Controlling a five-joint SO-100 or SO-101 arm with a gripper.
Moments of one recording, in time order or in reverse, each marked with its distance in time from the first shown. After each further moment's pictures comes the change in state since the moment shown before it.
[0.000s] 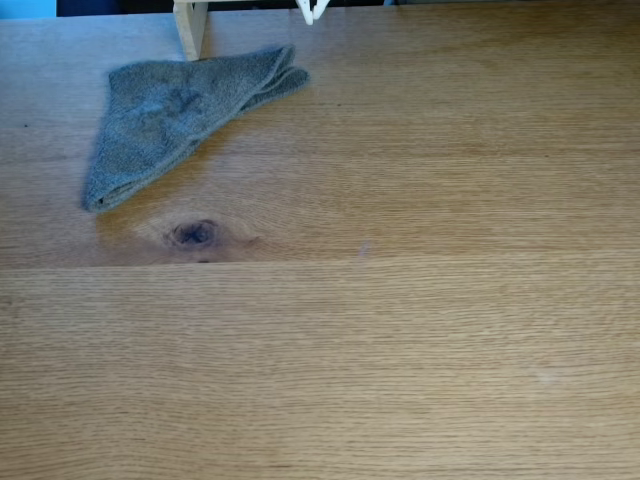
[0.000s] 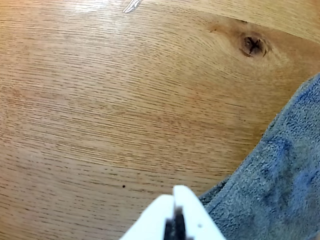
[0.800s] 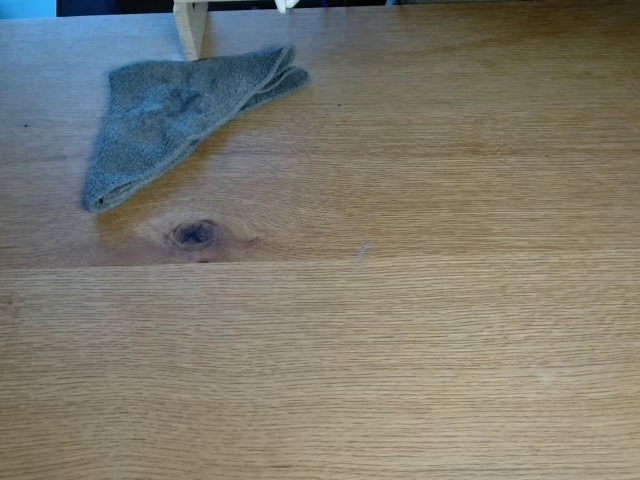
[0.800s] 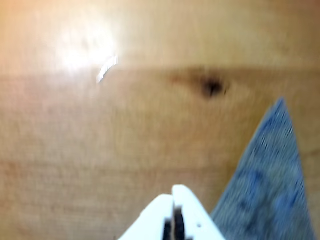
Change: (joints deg) arm 6.9 0.0 0.0 -16.1 2.0
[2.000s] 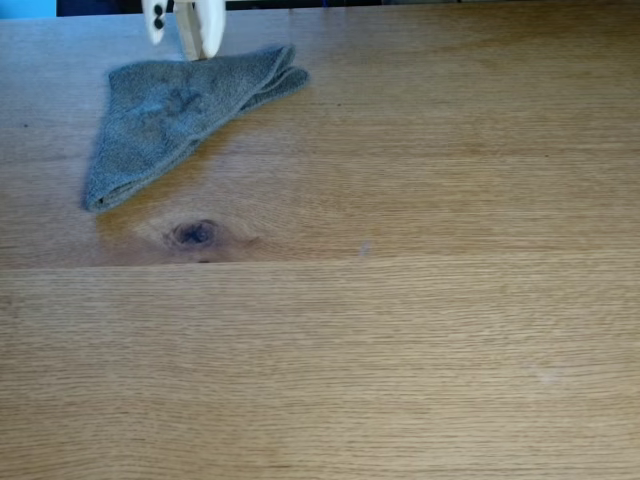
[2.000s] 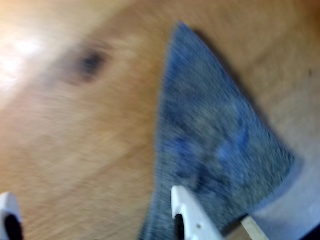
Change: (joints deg) arm 26.9 -79.9 -58.4 -3.7 10.7
